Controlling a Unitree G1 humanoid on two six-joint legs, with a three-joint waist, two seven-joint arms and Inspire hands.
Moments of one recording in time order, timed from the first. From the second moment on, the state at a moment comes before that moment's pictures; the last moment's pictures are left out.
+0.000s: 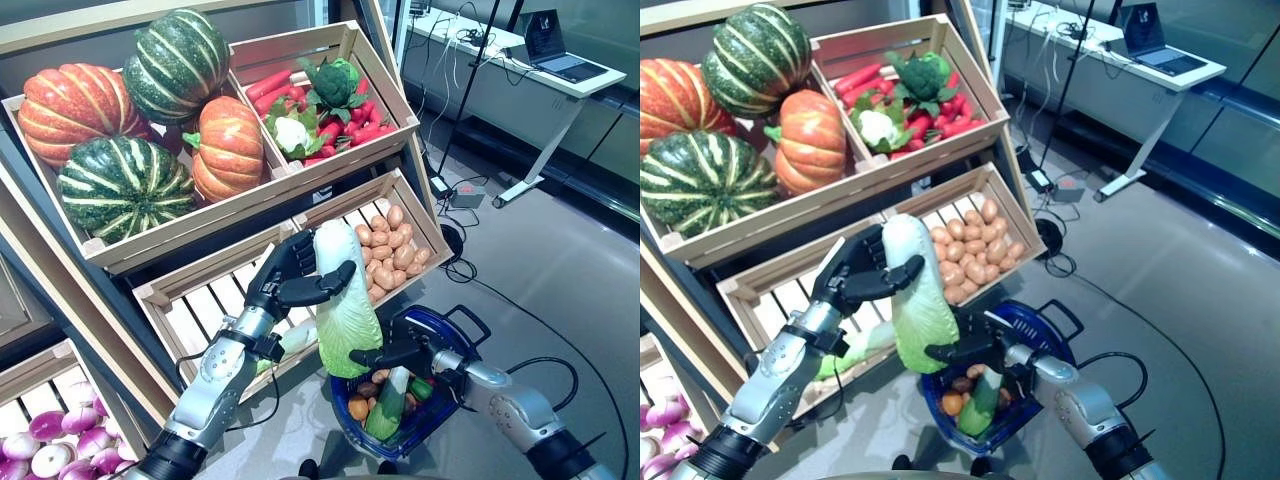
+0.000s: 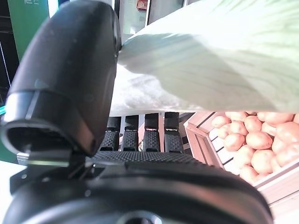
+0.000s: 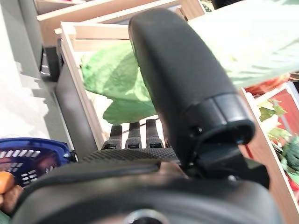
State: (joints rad) left arm -0.06 0.50 -0.31 -0.06 -0.61 -0.18 -0.04; right arm -0.08 -0.51 0.41 0.06 0.72 0.39 0.22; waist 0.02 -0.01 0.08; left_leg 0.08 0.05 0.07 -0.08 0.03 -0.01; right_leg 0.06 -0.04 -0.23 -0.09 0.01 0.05
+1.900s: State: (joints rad) left arm -0.01 0.53 -0.27 -0.15 -0.74 -0.06 -0.35; right arm 0.03 -0.45 0.06 0.04 1.08 0.11 0.25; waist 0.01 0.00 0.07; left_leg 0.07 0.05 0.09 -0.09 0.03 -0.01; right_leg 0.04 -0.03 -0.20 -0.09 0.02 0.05
